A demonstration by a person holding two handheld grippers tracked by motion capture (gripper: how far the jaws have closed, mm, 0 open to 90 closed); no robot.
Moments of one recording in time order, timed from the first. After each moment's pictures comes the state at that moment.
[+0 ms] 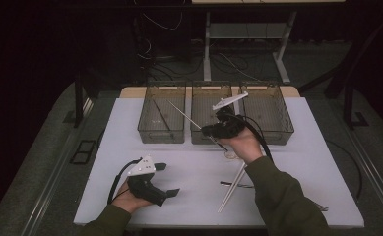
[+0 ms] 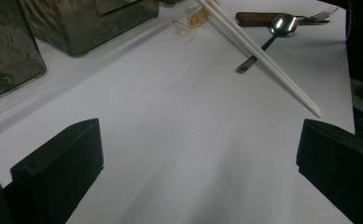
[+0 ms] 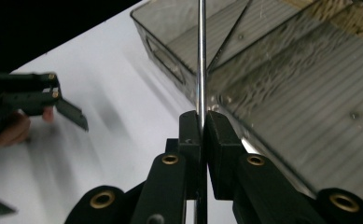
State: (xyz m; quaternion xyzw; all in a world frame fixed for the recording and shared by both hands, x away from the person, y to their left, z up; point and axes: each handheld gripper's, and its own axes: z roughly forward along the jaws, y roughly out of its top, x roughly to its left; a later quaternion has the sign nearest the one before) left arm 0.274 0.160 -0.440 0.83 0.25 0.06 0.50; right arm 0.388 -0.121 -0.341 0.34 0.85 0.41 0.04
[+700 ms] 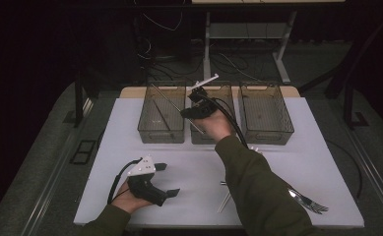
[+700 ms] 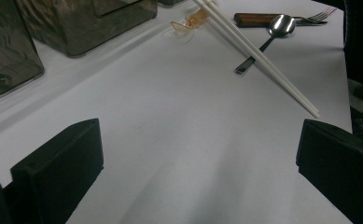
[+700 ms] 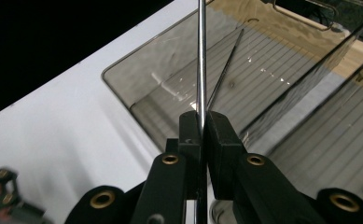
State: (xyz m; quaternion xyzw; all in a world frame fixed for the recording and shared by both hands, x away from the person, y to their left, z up) left arm 0.274 0.160 -0.439 0.83 0.24 0.06 0.50; right arm 0.445 -0.055 -0.332 0.36 0.84 0.40 0.05
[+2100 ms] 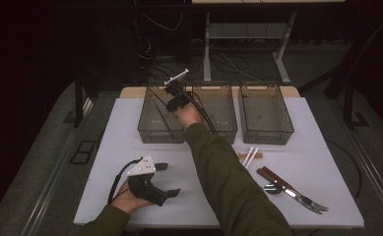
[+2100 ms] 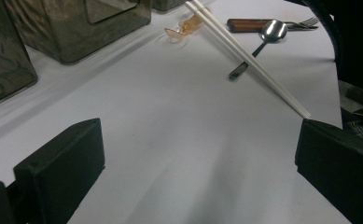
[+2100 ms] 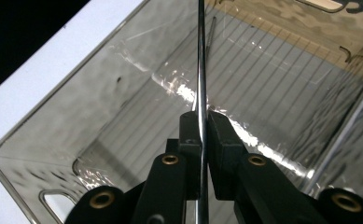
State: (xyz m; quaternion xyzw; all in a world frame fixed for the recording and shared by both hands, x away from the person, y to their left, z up) left arm 0.274 0.158 -0.437 0.82 0.24 0.06 0.51; right arm 0.512 0.018 -0.368 0.45 0.83 0.32 0.06
